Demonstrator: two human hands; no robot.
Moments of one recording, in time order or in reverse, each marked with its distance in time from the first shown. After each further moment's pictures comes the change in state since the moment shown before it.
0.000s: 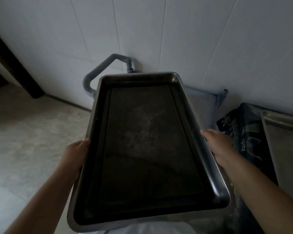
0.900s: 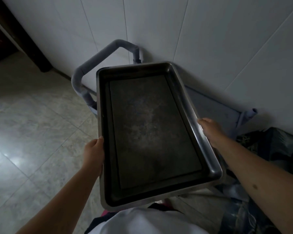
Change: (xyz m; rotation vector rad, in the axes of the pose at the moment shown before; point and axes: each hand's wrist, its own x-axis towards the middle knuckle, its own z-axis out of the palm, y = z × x) left_hand 0.095 0.043 0.151 -0.121 0.146 -0.252; right_hand 0.265 -0.022 0.045 -0.257 -0.208 -0.015
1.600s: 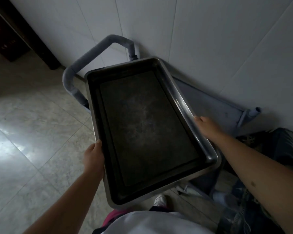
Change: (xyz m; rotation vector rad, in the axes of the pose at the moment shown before) left_hand -0.029 -0.002 0.055 -0.154 0.141 -0.123; right_hand 0.061 0.035 -0.025 -0.378 -0.159 -0.094
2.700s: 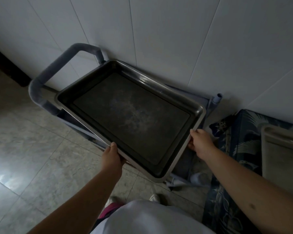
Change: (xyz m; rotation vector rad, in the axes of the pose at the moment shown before) left_hand -0.056 -0.025 0.095 -0.301 -0.314 -0.193; right_hand -0.077 0.088 0.003 0.873 0.162 0.424
